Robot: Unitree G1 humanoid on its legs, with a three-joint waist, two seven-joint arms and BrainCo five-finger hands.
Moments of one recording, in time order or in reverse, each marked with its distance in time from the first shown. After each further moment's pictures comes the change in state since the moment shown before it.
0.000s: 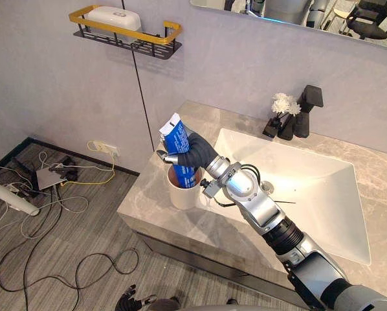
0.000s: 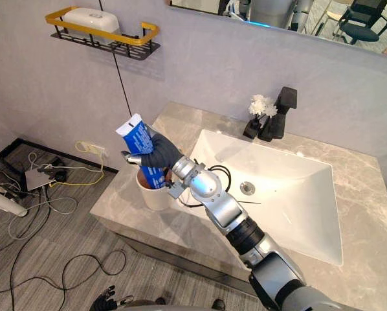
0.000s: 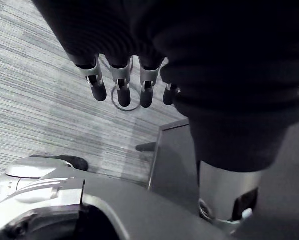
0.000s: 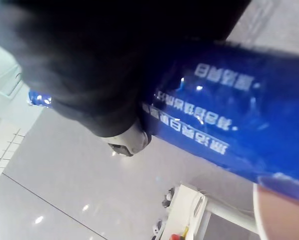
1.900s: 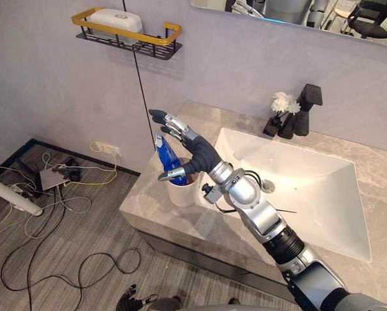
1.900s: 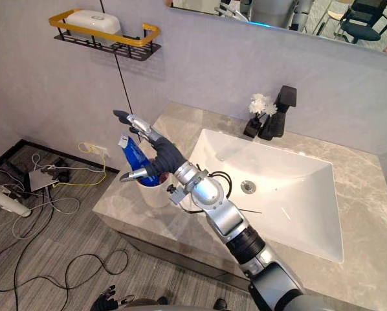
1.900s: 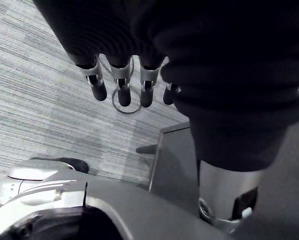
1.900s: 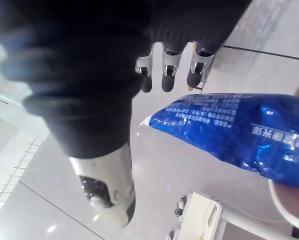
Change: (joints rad) left arm -0.007 -0.004 0.000 0.008 -0.001 0.001 0.000; right arm 0.078 -0.003 -0.027 -0.097 -0.020 -0.030 -0.003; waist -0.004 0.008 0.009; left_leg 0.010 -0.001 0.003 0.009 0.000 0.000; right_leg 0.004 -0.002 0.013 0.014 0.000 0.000
